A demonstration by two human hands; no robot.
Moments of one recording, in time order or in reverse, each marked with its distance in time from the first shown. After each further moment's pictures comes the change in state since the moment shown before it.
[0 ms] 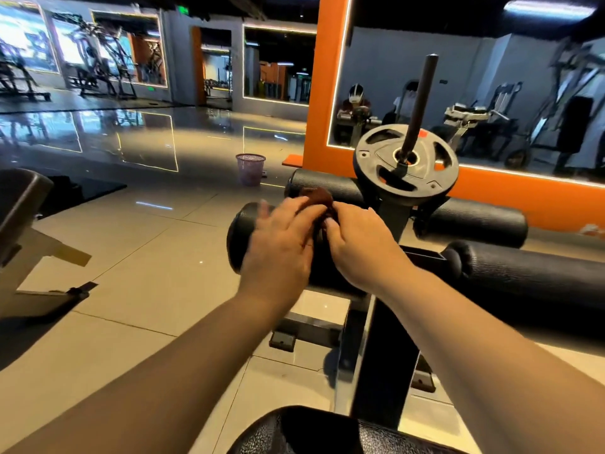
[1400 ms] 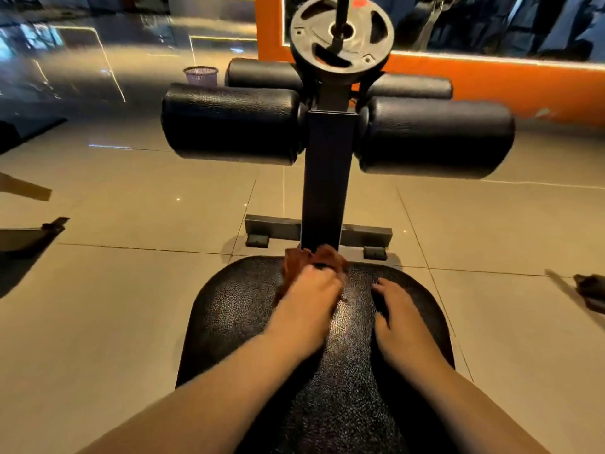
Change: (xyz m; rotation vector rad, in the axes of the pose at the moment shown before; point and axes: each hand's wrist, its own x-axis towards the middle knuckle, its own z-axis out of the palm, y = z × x) left_hand -0.237 0.091 0.062 0.030 -0.759 0.096; right_hand -0.348 0.068 0.025 0.293 -0.236 0.586
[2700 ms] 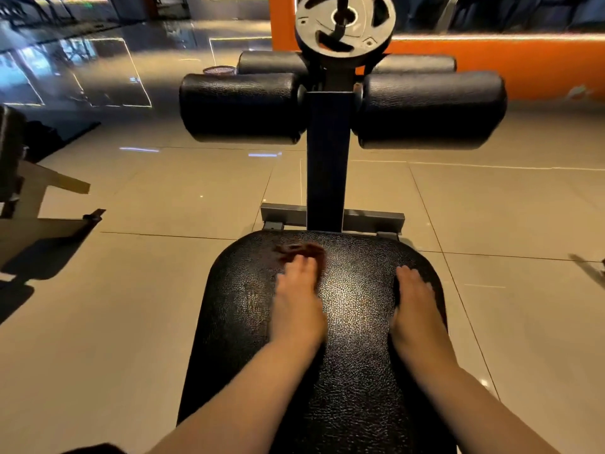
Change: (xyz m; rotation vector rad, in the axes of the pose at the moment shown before) left_hand -0.058 0.033 0.022 -0.121 0.250 -0.521; right_hand -0.047 0.034 0.007 -0.086 0.129 -0.021
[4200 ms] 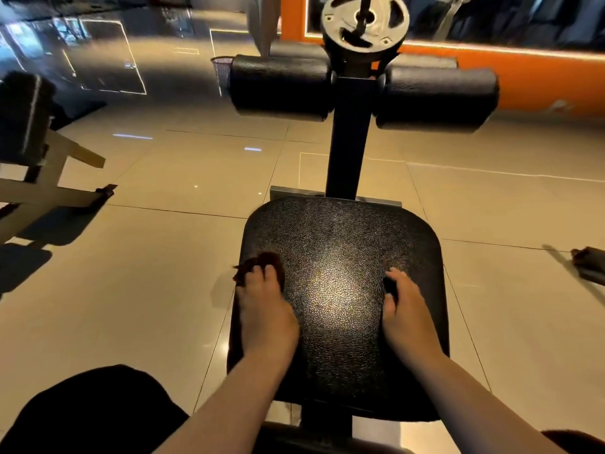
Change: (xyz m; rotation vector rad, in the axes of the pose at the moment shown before) left_hand -0.111 -0.083 -0.052 0.037 0.114 -0.175; right_hand -0.107 -0.047 0.006 0.196 0.001 0.066
